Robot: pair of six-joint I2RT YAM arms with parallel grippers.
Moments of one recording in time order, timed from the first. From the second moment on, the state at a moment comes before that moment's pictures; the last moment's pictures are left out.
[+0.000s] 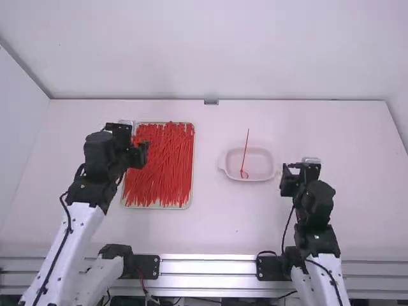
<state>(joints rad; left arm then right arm) -0.01 0.93 0.77 -0.35 0.13 0.00 0.00 0.52 0.27 -0.11 -0.02 0.01</state>
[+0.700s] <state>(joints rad) -0.01 0.44 0.29 -0.11 0.01 0.00 0.00 0.12 0.01 -0.10 -0.02 0.00</state>
